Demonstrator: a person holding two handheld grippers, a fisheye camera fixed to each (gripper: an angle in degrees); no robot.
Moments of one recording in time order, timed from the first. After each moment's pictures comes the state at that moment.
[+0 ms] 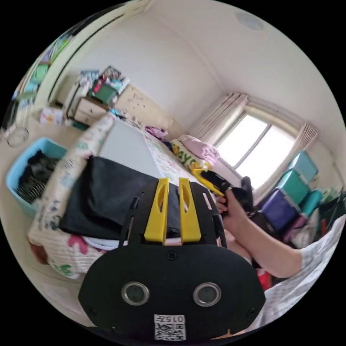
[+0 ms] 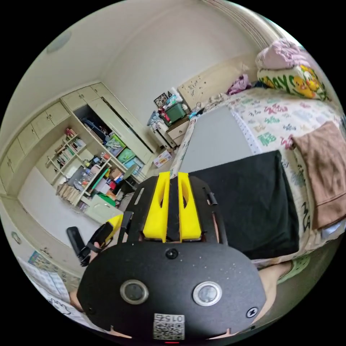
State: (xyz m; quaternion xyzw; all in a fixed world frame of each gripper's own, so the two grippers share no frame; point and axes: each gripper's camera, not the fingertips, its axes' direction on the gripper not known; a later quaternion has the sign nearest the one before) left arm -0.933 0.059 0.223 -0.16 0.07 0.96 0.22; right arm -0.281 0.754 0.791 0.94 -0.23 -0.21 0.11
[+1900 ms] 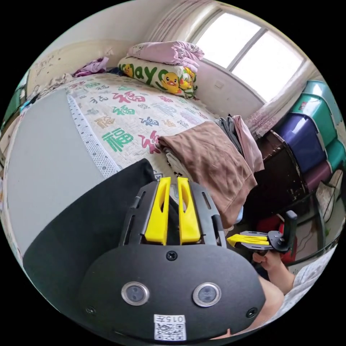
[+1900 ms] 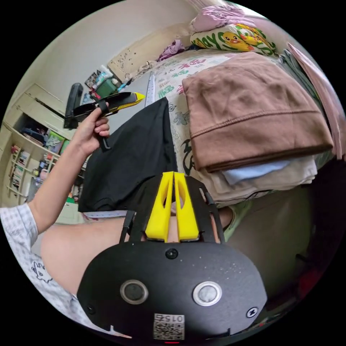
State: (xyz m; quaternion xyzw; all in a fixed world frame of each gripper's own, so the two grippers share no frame) left arm -0.979 0.739 0.309 -0.26 -0.24 0.93 -0.04; right arm -0.030 0.665 0.839 0.91 -0.30 -0.03 0.30
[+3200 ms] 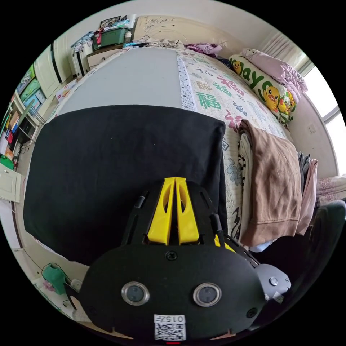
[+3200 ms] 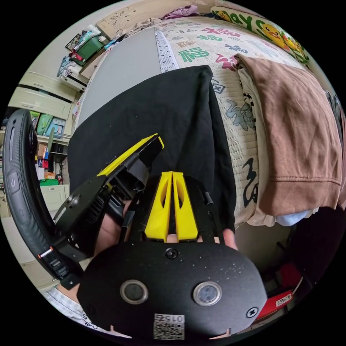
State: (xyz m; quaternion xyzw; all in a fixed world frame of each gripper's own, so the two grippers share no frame) left arm -0.984 0.822 0.050 0.05 -0.33 0.92 0.19; right arm -0.055 0.799 0.636 0.85 -0.25 0.00 0.47
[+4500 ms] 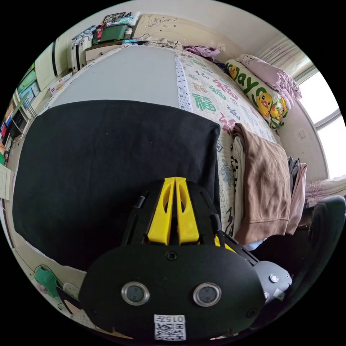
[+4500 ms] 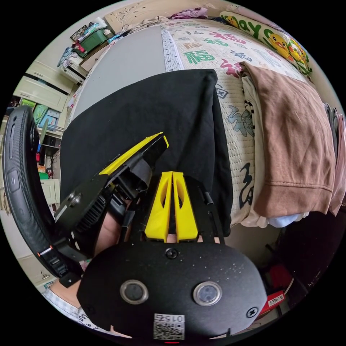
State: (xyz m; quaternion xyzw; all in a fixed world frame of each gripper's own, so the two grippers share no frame) left arm -0.932 0.798 -0.007 0.00 -0.31 0.92 0.22; right arm -0.049 0.814 0.638 0.85 -0.21 0.02 0.48
